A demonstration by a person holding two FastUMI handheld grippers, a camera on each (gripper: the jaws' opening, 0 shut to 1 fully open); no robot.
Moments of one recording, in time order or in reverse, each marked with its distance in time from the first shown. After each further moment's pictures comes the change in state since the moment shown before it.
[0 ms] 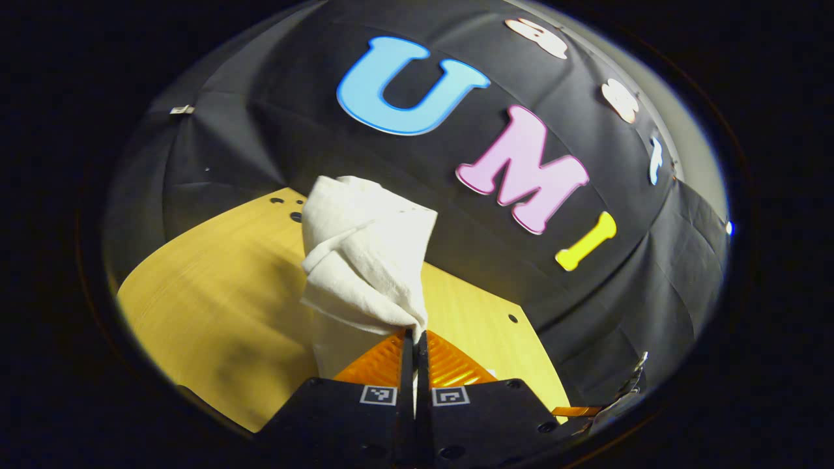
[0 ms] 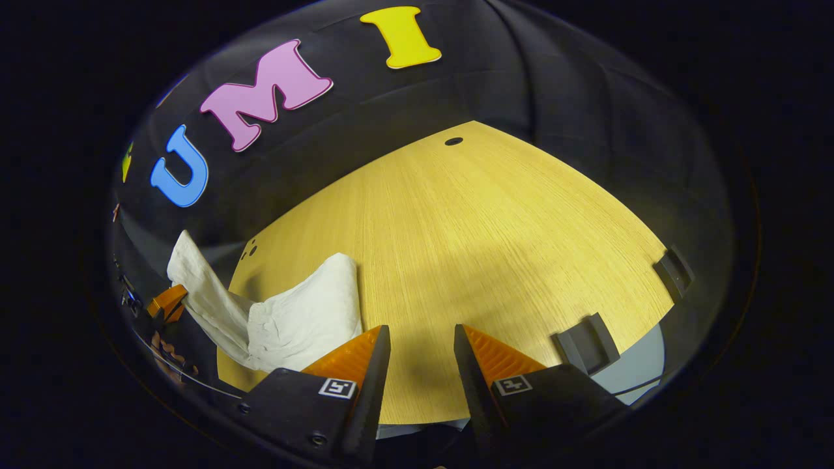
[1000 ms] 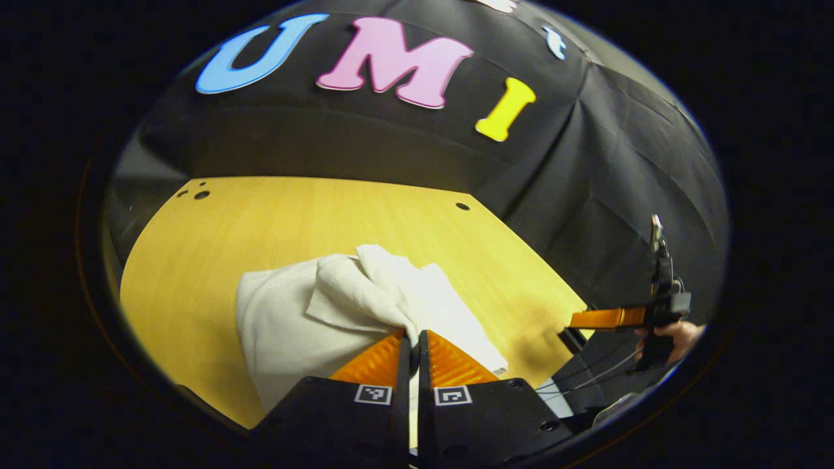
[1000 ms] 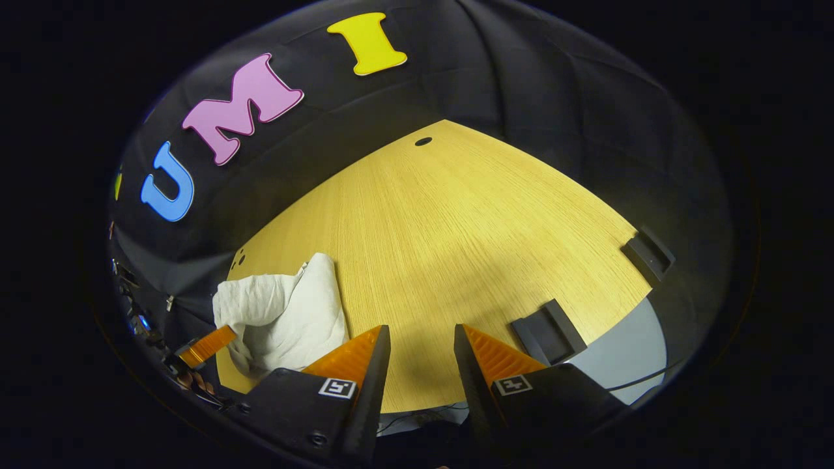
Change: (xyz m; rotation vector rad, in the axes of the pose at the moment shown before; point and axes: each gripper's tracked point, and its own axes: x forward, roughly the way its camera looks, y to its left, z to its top) left arm 0.018 -0.099 -0.172 0.416 0.341 -0.185; right arm -0.025 -0.039 -0.007 0.061 -0.009 -0.054
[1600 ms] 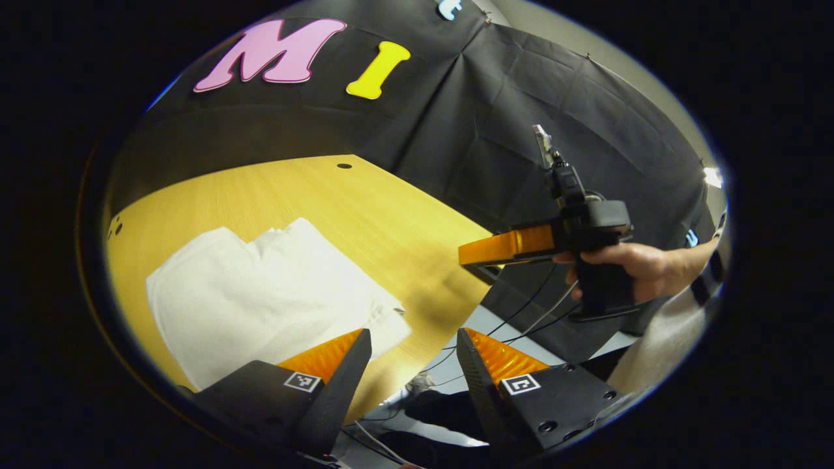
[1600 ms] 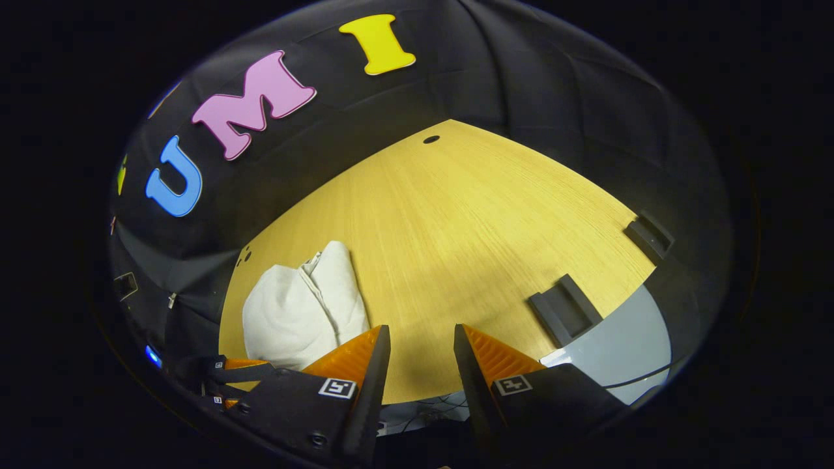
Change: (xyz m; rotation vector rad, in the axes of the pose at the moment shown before) left arm -0.044 -0.108 -0.071 0.147 0.144 -0.395; right arm -0.010 0.035 -0.026 -0.011 -0.018 0.026
